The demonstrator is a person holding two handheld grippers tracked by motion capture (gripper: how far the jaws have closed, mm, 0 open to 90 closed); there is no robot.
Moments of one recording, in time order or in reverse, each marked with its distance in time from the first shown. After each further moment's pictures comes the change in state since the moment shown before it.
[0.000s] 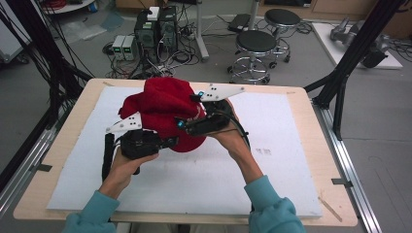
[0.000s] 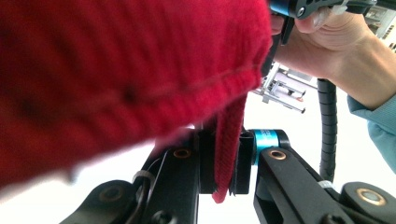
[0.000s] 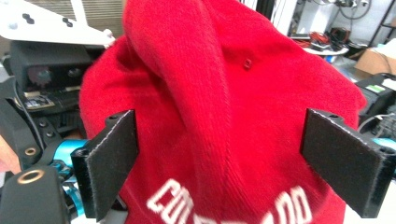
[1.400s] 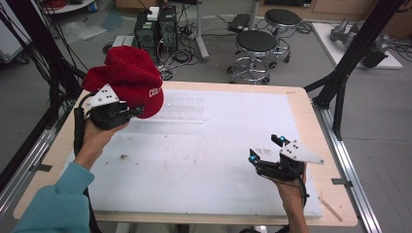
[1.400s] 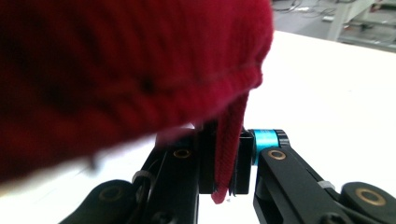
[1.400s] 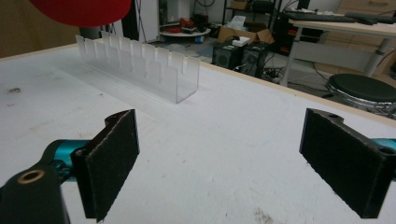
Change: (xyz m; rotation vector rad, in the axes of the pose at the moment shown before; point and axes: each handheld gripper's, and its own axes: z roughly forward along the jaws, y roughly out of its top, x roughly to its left) left arm 0.074 0.040 -0.050 0.127 0.415 0.233; right arm 0.010 -0.154 -0.156 -0.021 -0.527 0.137
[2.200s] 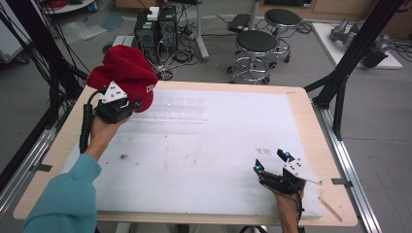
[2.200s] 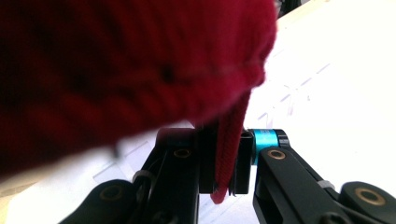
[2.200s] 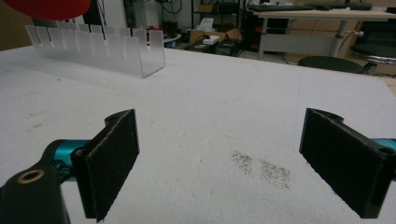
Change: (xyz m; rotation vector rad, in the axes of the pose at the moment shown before) left arm 0.017 -0.014 0.031 0.108 0.176 0.046; right arm -0.007 -0.069 -0.002 -0.037 -0.126 0.095
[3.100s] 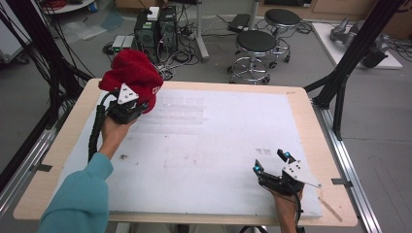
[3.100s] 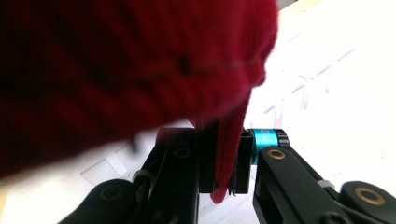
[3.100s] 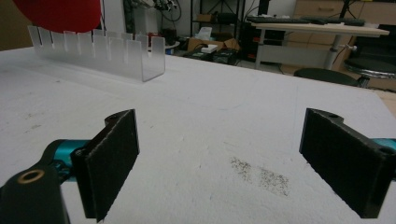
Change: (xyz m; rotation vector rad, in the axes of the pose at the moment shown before) left arm -0.014 -0.001 0.022 0.054 0.068 -0.006; right arm 0.003 -0.002 -0.002 -0.042 -0.007 -0.029
